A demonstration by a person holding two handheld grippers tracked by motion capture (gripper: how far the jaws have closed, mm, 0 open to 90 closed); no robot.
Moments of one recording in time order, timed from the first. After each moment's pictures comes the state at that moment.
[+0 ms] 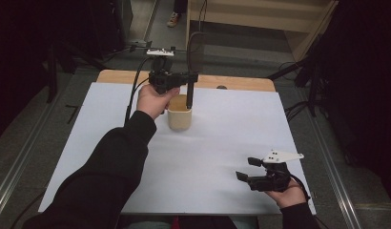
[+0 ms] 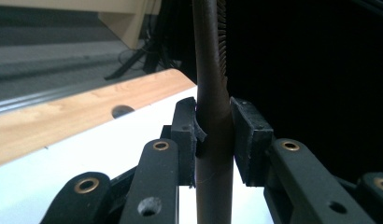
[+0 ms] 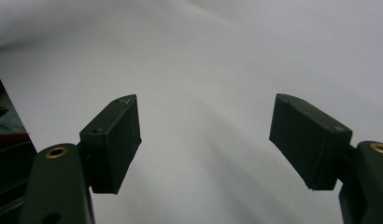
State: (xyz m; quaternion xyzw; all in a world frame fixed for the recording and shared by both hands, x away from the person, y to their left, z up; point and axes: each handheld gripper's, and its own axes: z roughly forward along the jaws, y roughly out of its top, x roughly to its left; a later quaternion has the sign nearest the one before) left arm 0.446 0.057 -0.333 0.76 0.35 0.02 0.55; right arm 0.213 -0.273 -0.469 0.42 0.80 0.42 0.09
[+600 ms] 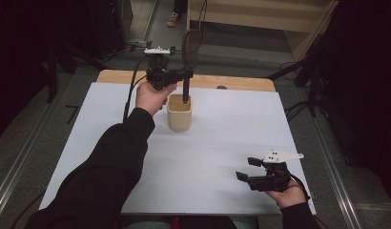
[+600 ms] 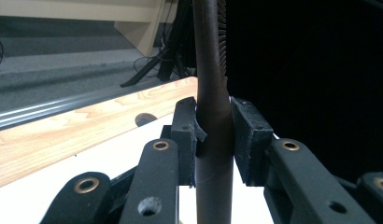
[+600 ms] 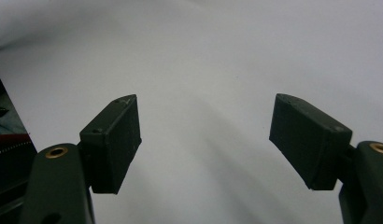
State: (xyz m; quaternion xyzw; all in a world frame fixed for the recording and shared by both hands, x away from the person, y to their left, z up) left arm 0.467 0.066 -0.345 0.75 0.36 0.05 0.55; right arm 0.213 -0.273 -0.469 0.42 0.80 0.42 0.09
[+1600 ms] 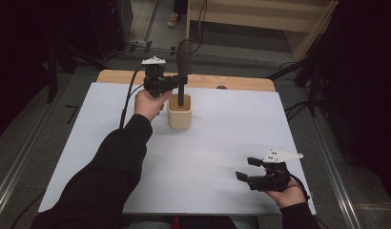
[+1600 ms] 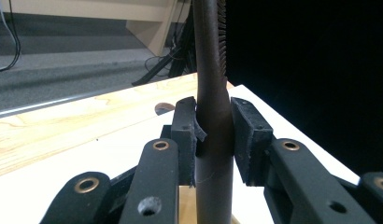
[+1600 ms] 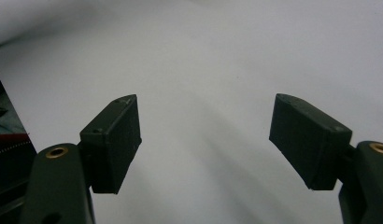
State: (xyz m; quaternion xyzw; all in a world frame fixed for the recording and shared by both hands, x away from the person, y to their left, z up) left arm 0.473 0.078 -0.384 0.75 0.37 0.06 0.55; right arm 0.214 -0.272 -0.470 0.42 0.80 0.42 0.09
